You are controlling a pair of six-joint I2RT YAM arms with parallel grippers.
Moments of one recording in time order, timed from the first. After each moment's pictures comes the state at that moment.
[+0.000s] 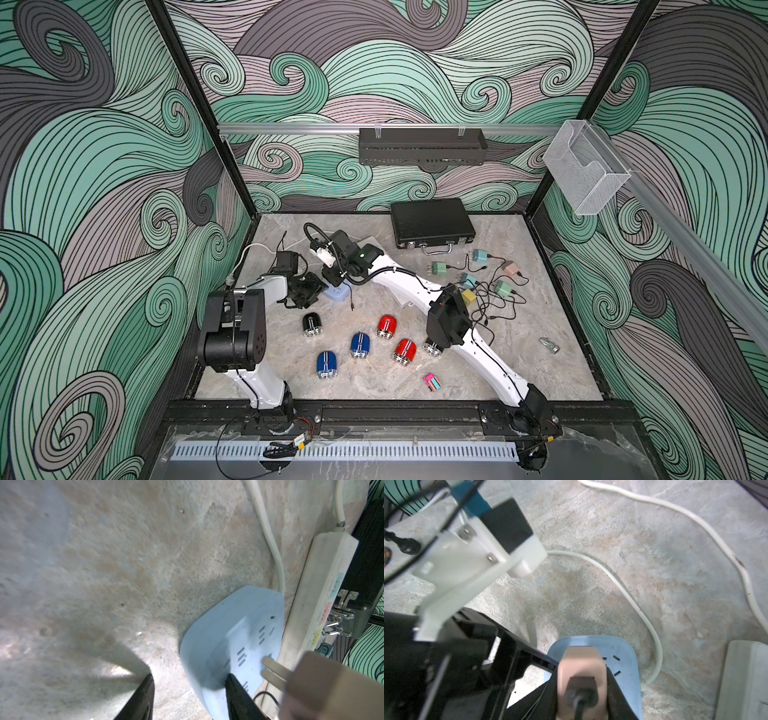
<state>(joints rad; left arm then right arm) 0.04 1.69 0.87 -0.32 0.39 -0.71 0.91 2.64 2.60 -0.78 -0.08 -0.10</state>
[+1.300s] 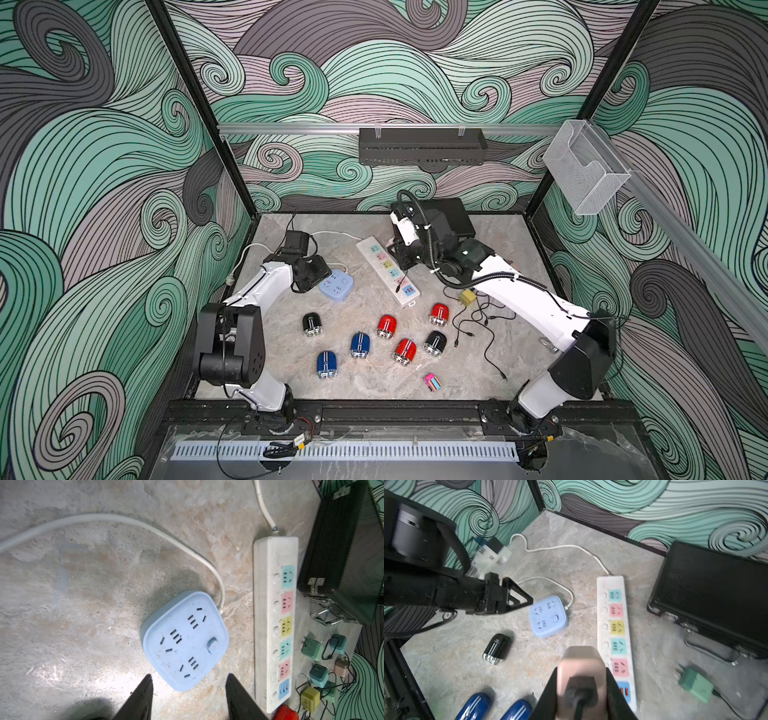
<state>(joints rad) -0.08 1.57 1.09 -0.56 0.20 -0.63 0.73 1.57 1.50 -0.56 0.00 0.15</state>
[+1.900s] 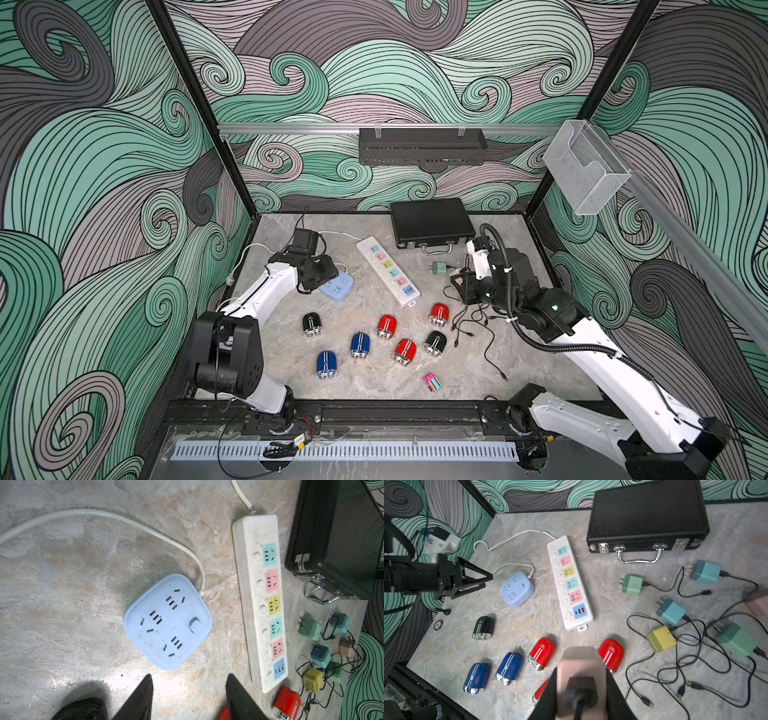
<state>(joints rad) -0.17 1.53 1.11 -0.61 0.17 -0.61 0.56 0.99 1.06 -0.76 0.04 0.37</state>
